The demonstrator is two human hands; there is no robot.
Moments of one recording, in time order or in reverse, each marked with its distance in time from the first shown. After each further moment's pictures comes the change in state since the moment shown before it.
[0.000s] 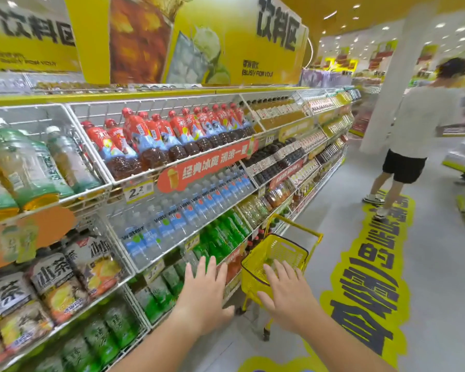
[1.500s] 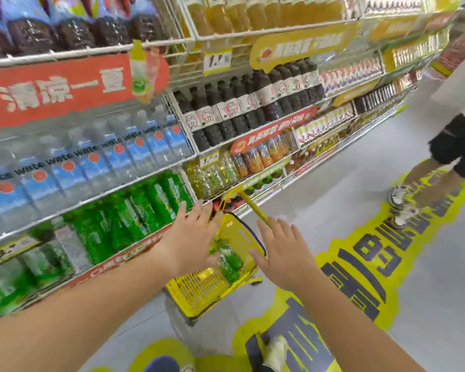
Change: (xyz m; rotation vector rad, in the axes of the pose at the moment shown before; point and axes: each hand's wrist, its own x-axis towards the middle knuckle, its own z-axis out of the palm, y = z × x) left_hand 0.572 0.208 0.015 0.058 -0.079 0.026; right_hand 0.382 0.484 0.097 -0.081 -0.228 -0.204
